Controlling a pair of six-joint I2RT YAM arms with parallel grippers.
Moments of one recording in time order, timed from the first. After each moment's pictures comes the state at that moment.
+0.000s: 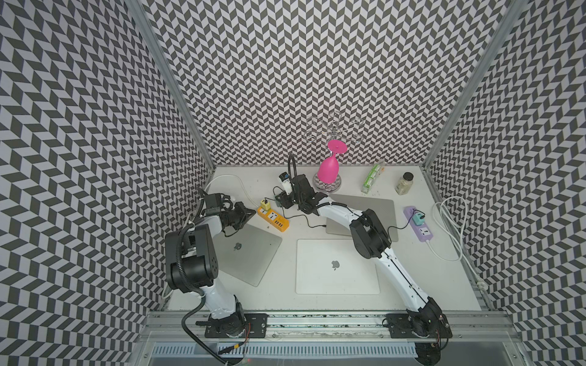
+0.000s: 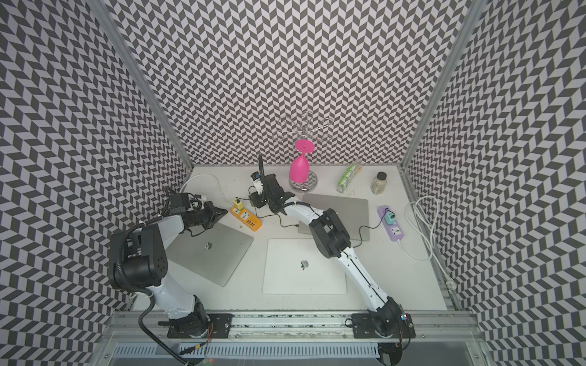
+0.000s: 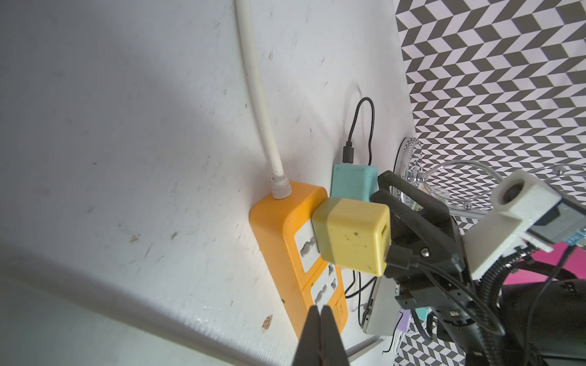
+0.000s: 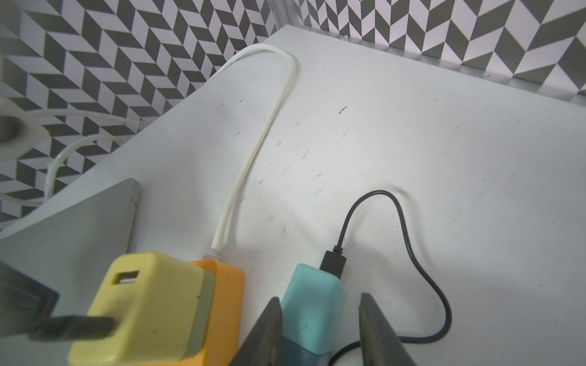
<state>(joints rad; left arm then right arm) 0.26 1.71 0.91 -0.10 0.78 -0.67 0.71 2.67 2.26 -0.10 -0.24 0.13</state>
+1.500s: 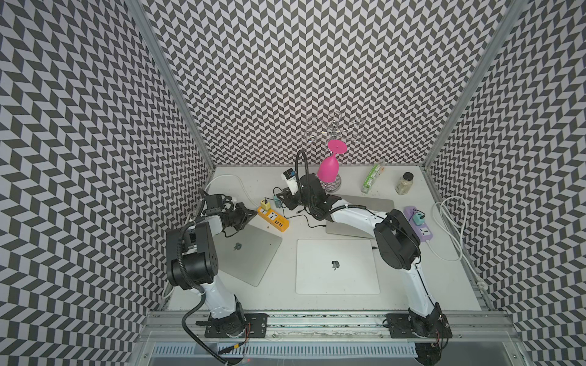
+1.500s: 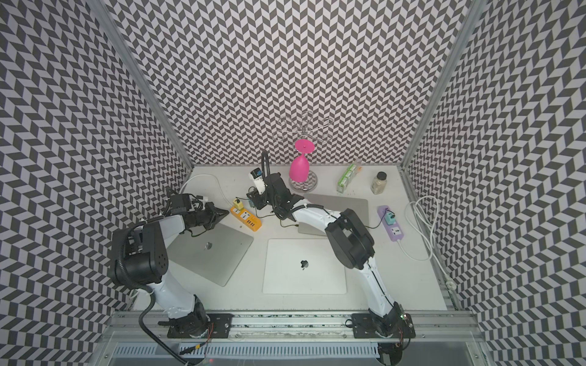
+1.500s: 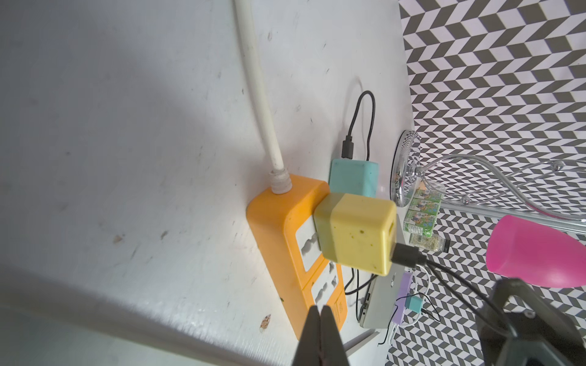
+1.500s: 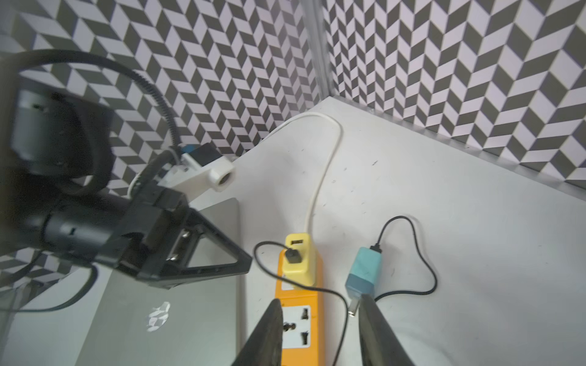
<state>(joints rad) 0.26 1.75 0.91 -0.09 0.82 -0.67 0.79 2.20 1.71 0.11 -0.22 0.12</state>
